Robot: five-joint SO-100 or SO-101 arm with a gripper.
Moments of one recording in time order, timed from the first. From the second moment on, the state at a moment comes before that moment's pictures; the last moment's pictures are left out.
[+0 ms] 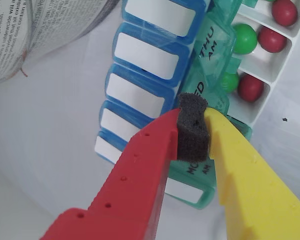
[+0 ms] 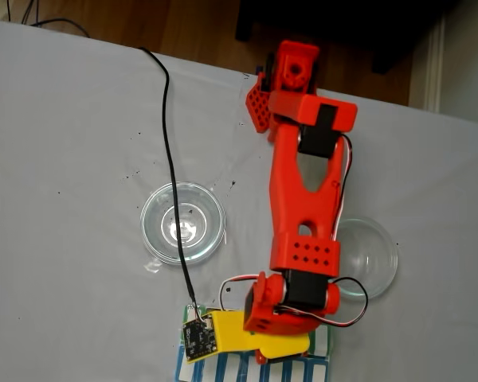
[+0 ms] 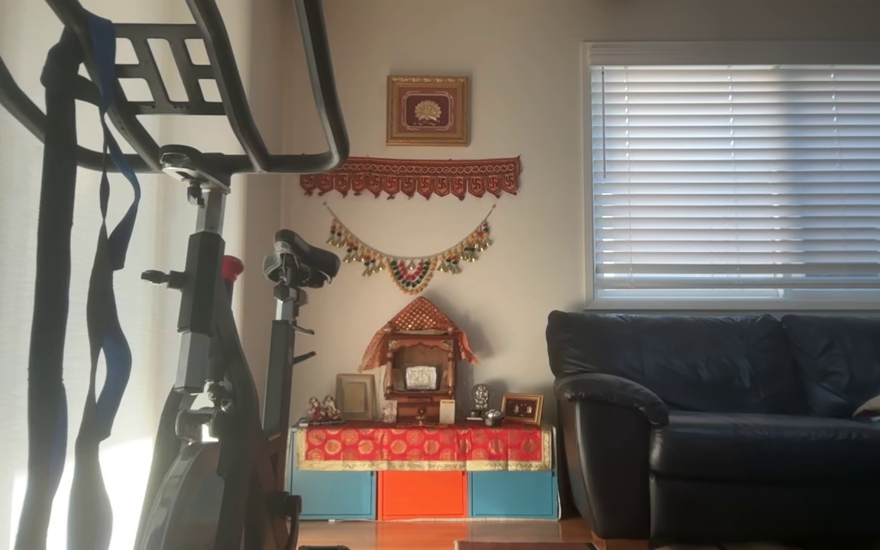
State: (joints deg) arm -1.8 83.1 61.3 70.1 -15.4
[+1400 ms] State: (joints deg) arm -3.1 63.8 38.8 87.9 -21.4
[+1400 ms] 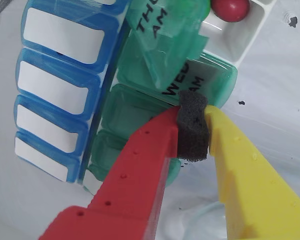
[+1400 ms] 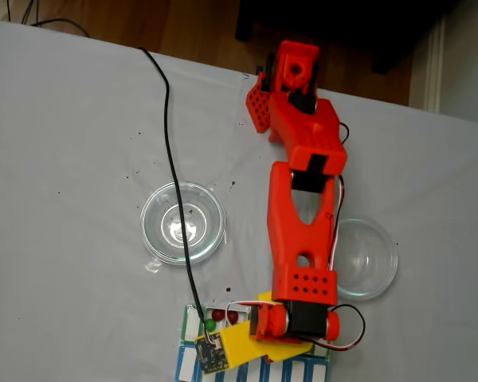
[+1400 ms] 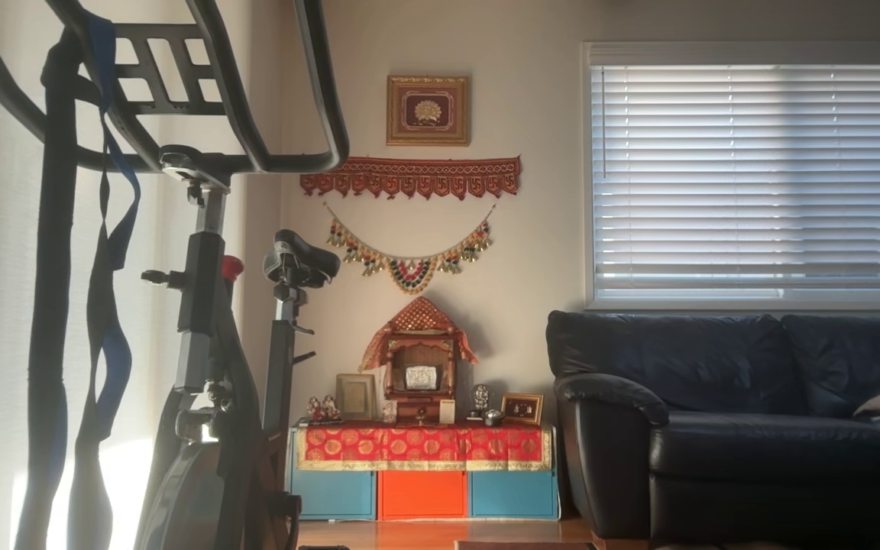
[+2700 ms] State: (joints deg) arm 0.9 47.1 -9.8 107.3 -9.8
